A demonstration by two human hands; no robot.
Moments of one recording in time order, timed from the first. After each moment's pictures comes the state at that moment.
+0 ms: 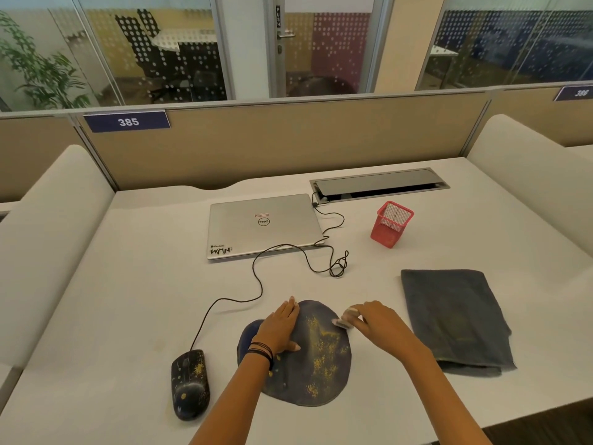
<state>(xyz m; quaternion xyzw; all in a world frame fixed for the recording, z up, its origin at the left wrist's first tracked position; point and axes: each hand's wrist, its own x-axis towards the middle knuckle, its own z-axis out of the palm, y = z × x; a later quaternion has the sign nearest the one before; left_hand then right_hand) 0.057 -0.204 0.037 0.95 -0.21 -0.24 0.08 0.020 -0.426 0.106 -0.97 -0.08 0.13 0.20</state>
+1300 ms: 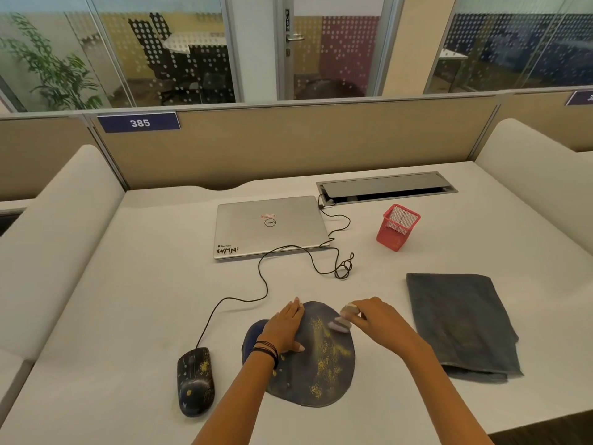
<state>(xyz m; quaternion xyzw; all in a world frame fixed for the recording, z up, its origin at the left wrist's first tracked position) 0.056 -0.203 0.039 0.95 -0.20 -0.24 0.09 0.028 -0.417 0.112 -0.96 -0.07 0.15 0.24</state>
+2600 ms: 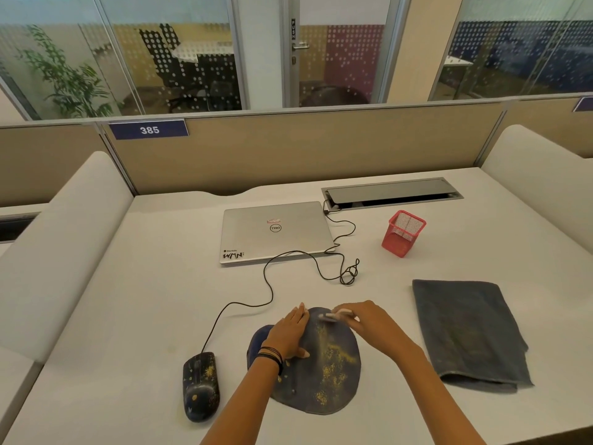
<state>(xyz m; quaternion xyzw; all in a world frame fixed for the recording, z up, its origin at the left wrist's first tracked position) 0.056 -0.203 0.039 0.95 -0.20 -0.24 0.09 0.033 -0.398 0.114 -0.93 -0.11 0.13 0.33</state>
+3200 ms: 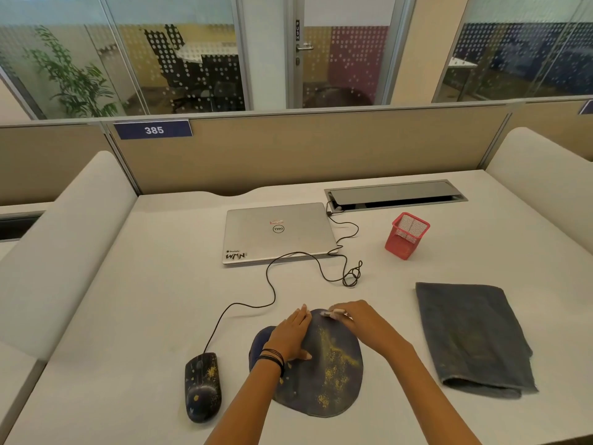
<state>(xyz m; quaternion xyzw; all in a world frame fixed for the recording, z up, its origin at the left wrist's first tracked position) 0.056 -0.202 0.037 0.95 -0.20 -0.23 0.10 0.044 -0.383 0.113 -0.92 -0.11 0.17 0.33</state>
